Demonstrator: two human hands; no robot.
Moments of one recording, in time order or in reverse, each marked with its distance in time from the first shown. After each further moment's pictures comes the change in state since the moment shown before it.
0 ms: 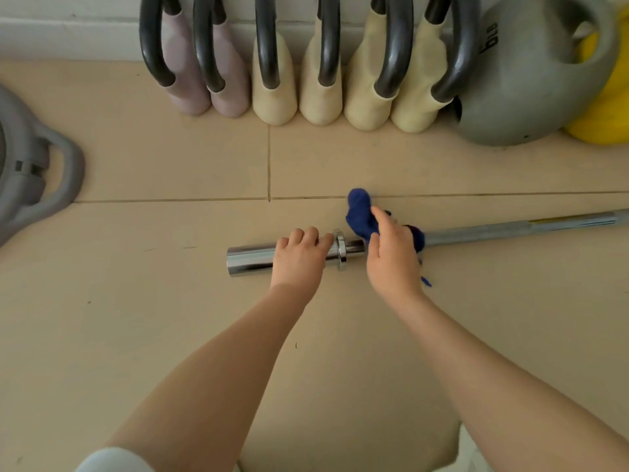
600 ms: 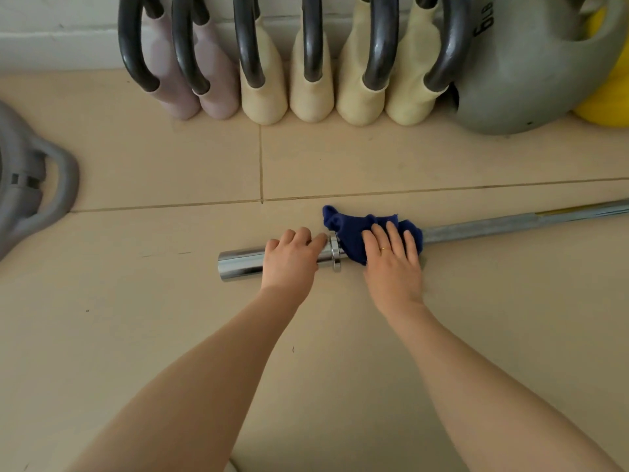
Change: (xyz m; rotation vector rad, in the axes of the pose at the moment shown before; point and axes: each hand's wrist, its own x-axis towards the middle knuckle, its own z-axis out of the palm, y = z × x) left_hand 0.003 0.000 0.002 -0.013 -0.056 -0.029; right_hand -0.004 0.039 0.026 -0.577 -0.123 -0.175
